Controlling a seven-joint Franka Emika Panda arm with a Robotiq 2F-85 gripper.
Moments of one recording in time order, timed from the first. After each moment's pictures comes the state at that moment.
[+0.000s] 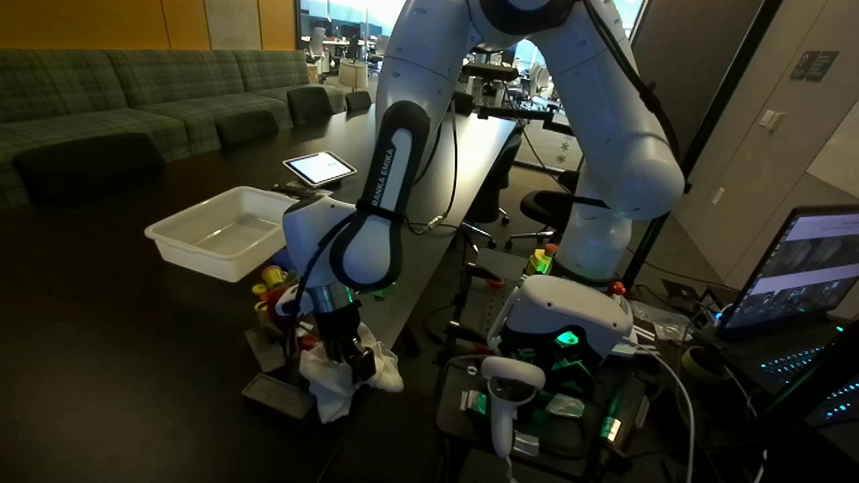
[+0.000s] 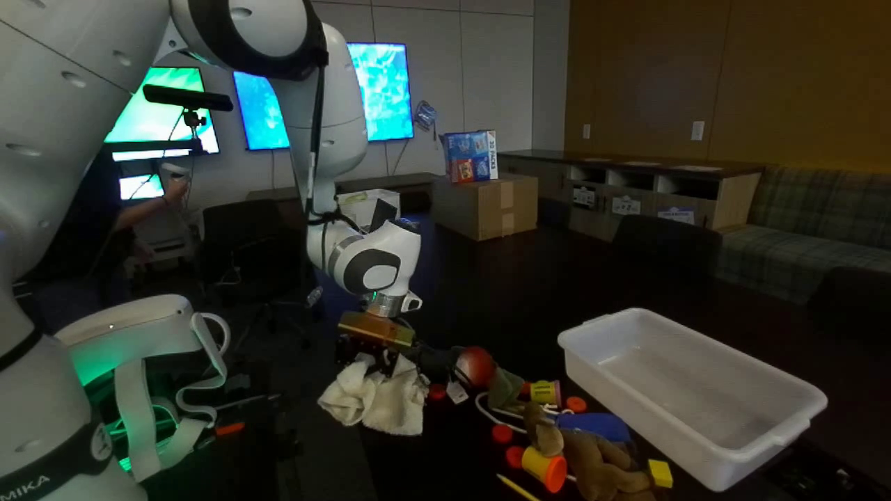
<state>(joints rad) 0.10 0.67 0.36 -2.28 -0.02 2.65 -0.72</state>
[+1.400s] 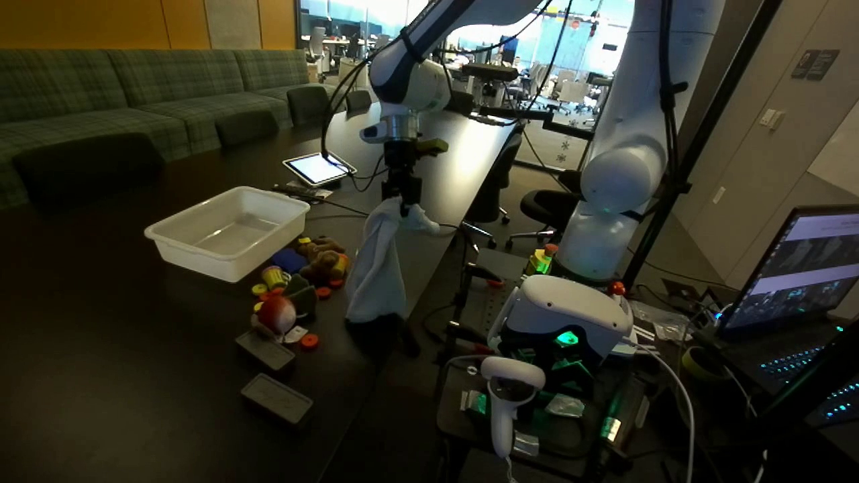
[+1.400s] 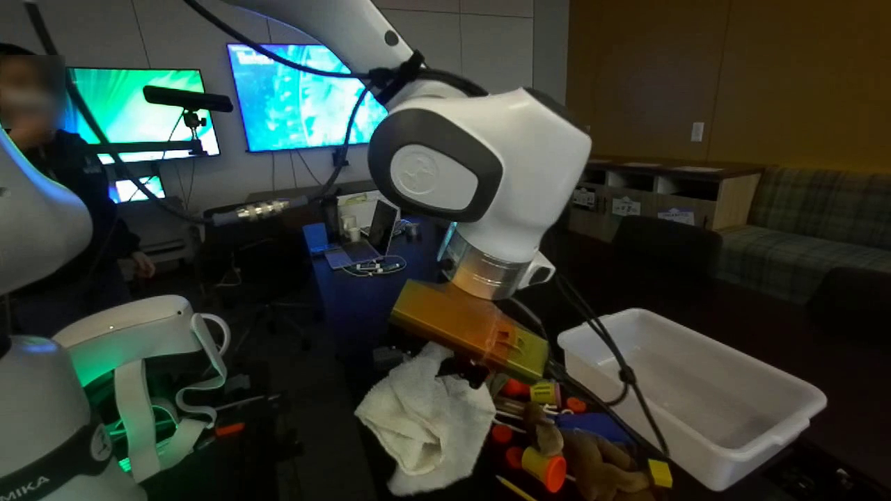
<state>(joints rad) -0.33 0.10 0.03 -2.36 0.30 2.08 -1.45</state>
